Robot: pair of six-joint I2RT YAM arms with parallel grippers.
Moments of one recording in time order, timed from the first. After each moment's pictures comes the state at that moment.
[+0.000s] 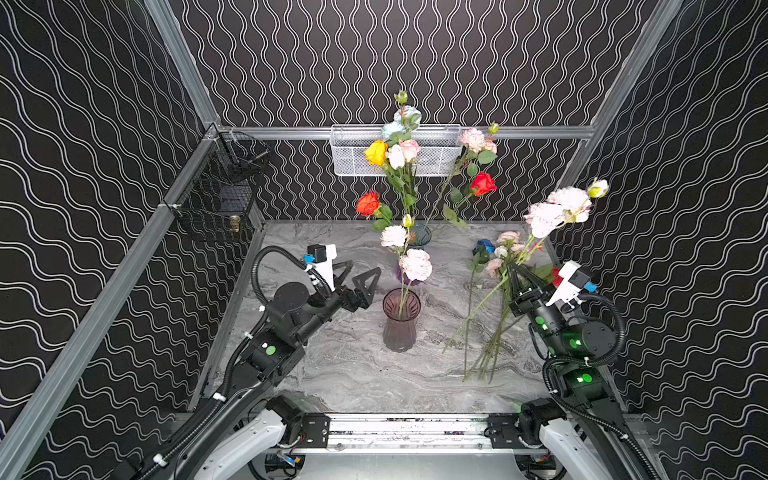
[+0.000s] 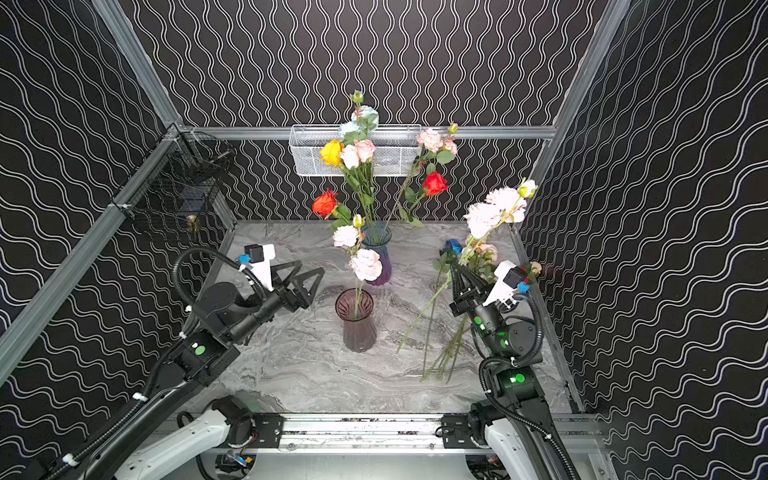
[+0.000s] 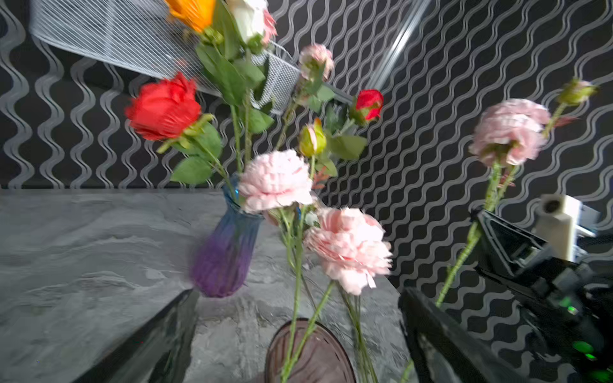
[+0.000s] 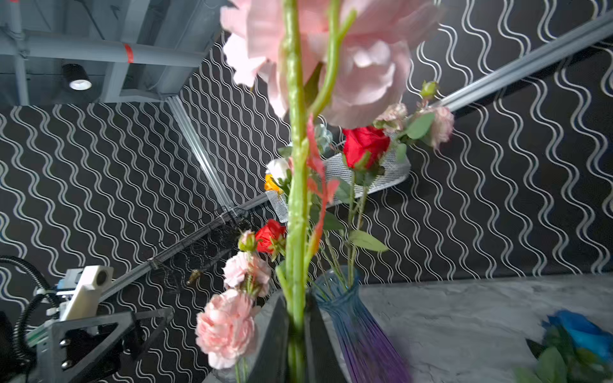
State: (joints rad) left arm -0.59 0.76 0.78 -0.01 0.01 -0.46; right arm 0.23 0.54 0.54 0.38 -0.23 0.59
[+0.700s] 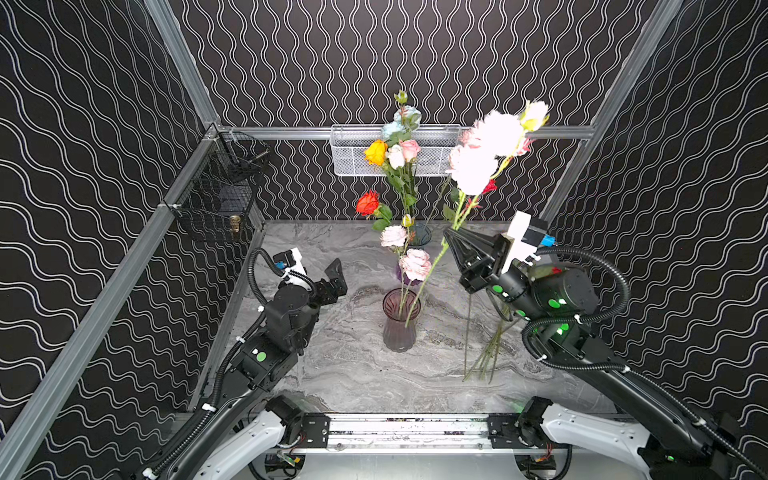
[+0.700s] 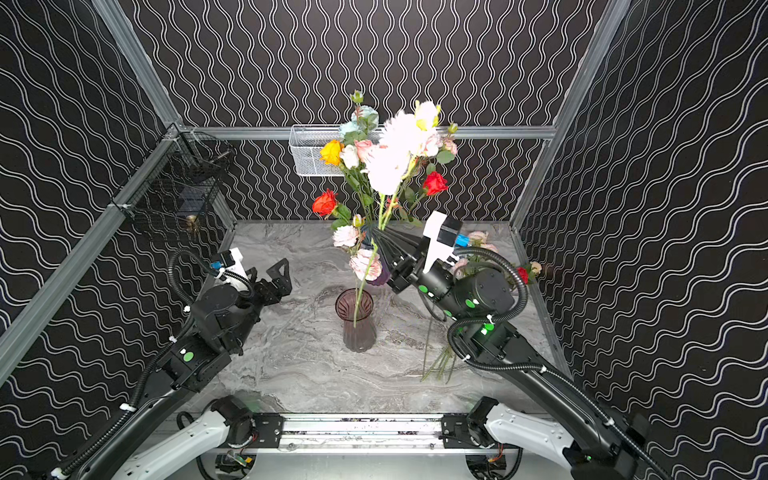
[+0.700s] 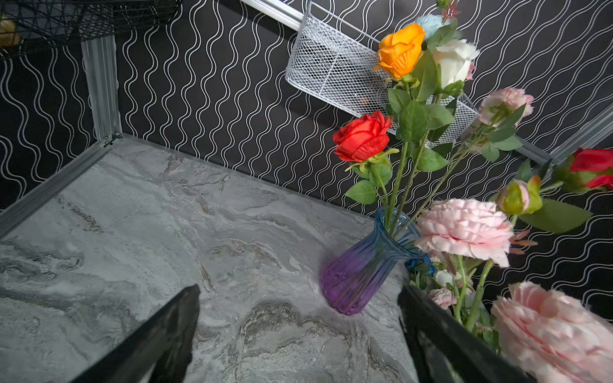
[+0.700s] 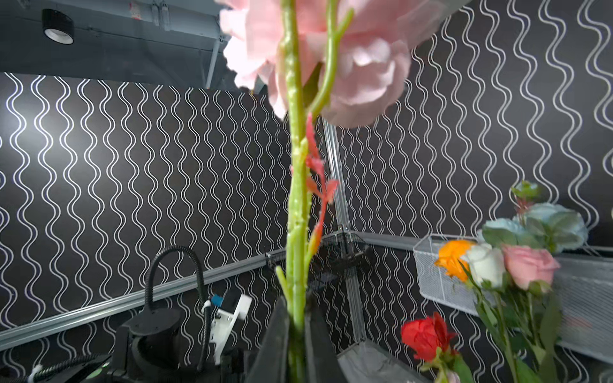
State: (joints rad) left arm -0.59 0.73 0.80 -0.23 -0.50 -0.51; right arm 0.83 1.04 1.11 0.45 -0.16 0.22
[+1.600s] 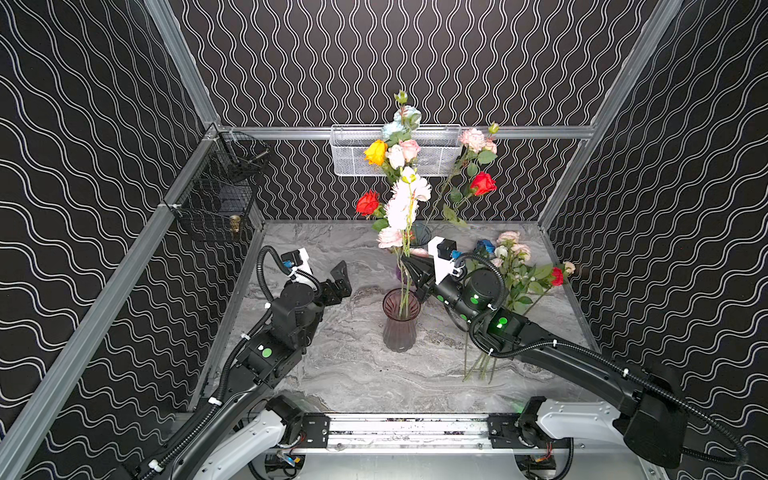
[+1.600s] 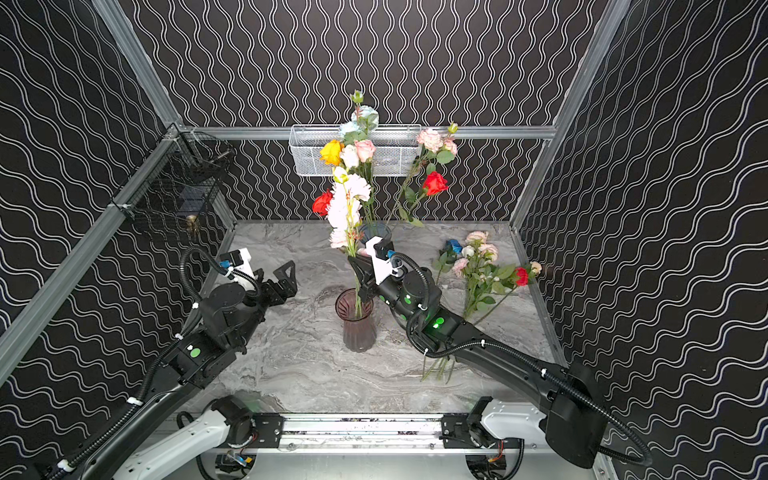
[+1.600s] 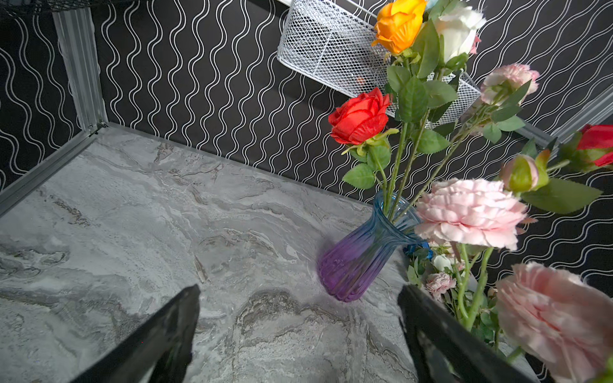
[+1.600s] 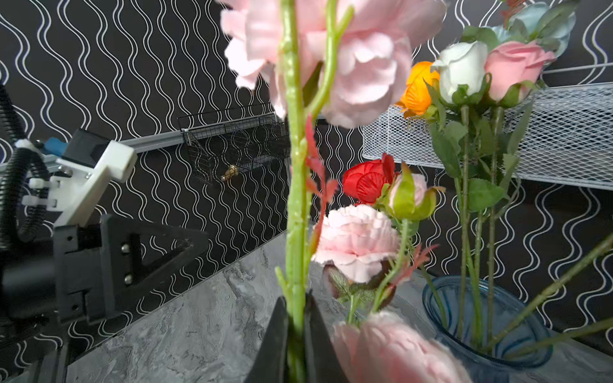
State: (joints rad) left arm -0.59 0.77 0.79 -0.22 -0.46 -0.51; right arm 0.87 1.23 0.89 0.45 0.04 0.11
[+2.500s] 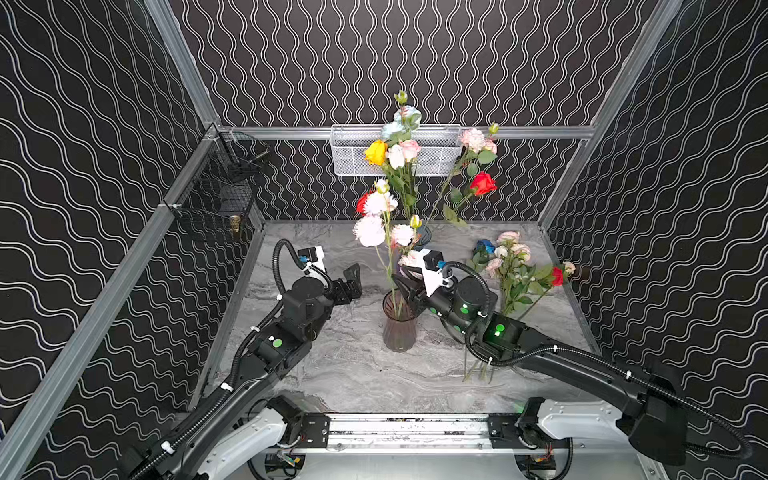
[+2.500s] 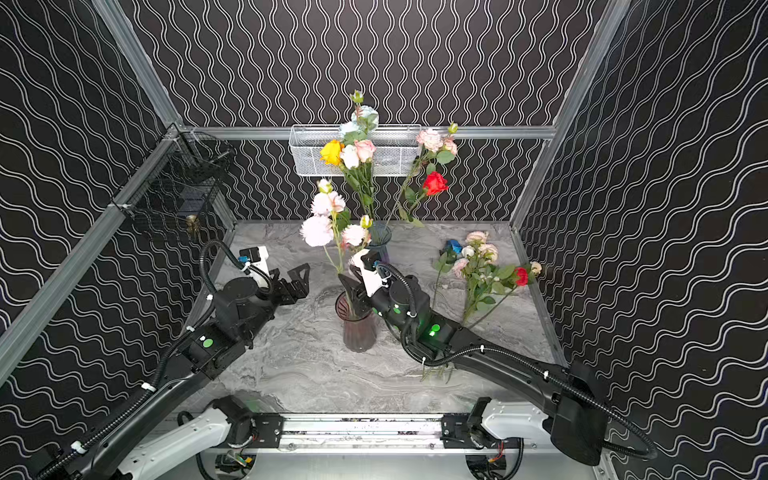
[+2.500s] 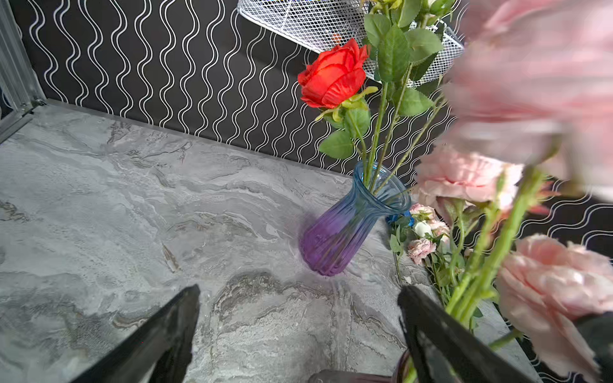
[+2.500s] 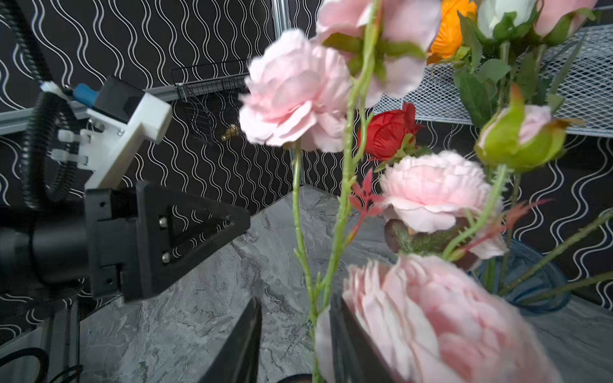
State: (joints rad) left arm -0.59 0.85 0.80 -0.19 -0.34 -0.51; right arm 0.97 1.21 0.89 0.29 0.15 0.10
